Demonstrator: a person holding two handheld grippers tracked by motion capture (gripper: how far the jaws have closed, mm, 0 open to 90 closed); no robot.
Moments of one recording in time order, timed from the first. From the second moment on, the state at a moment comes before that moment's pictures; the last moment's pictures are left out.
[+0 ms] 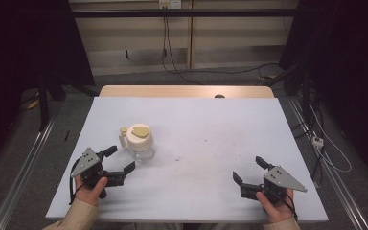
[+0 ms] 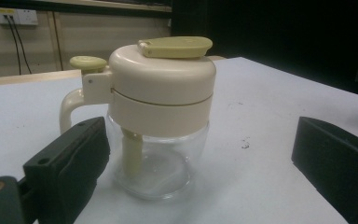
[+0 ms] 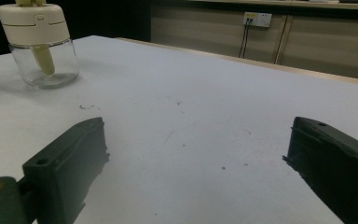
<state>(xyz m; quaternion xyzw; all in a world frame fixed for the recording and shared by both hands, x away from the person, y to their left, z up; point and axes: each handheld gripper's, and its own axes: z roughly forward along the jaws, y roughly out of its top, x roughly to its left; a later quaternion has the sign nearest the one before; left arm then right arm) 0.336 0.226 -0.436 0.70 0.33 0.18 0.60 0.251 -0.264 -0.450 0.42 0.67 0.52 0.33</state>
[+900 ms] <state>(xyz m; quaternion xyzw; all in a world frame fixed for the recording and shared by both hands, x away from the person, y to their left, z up) 0.356 0.200 -0.440 0.72 0.38 0.21 0.55 0.250 -0.263 -0.450 0.42 0.67 0.52 0.33</state>
